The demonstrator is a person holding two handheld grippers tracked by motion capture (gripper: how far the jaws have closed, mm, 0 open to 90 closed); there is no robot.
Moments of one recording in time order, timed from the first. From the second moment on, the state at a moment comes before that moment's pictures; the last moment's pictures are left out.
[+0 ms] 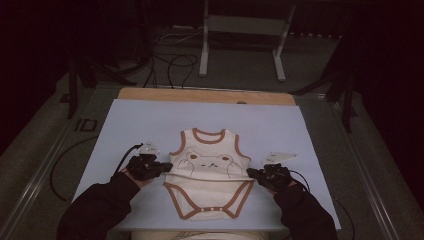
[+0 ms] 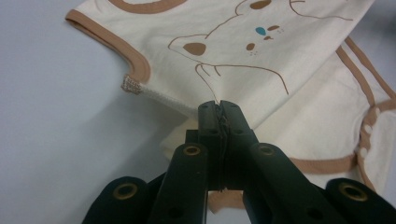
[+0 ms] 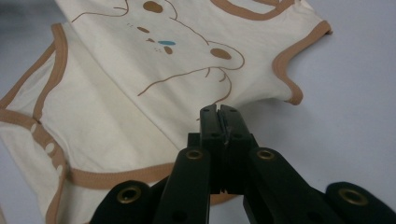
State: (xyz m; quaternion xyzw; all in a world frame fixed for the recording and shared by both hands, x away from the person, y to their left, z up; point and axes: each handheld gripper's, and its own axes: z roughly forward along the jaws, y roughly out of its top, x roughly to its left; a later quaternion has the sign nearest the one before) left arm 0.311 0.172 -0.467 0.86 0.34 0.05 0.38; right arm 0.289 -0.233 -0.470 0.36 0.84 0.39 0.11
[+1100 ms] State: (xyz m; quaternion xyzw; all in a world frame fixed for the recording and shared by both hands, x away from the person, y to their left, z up) left arm 0.264 0.175 -0.494 0.86 0.33 0.01 0.38; right arm 0.249 -0.238 -0.500 0.37 0.85 0.37 0.07
